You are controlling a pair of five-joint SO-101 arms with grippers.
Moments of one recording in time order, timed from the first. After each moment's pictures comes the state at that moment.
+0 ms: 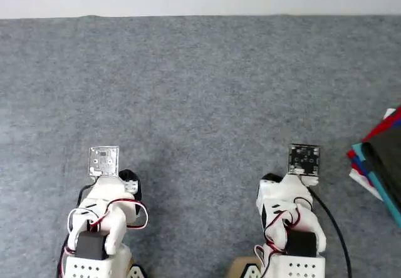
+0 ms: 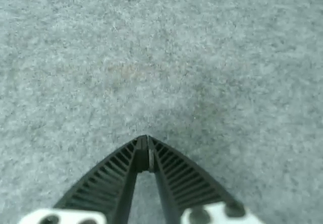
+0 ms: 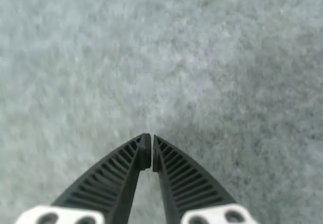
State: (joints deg) left arm 1.7 -103.5 96.8 64.7 10.7; right arm 0.7 -102.8 95.6 64.0 -0.2
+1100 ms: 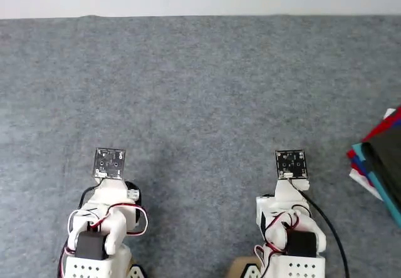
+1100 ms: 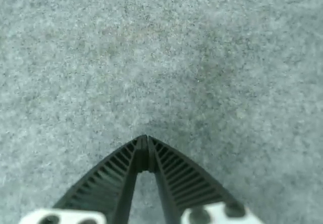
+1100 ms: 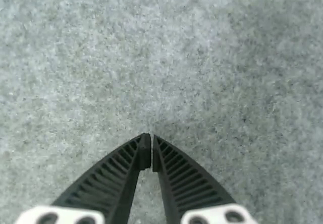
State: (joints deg) left arm 1.7 -103.5 96.8 72.0 8.9; right arm 0.5 -102.8 95.6 74.2 4.1
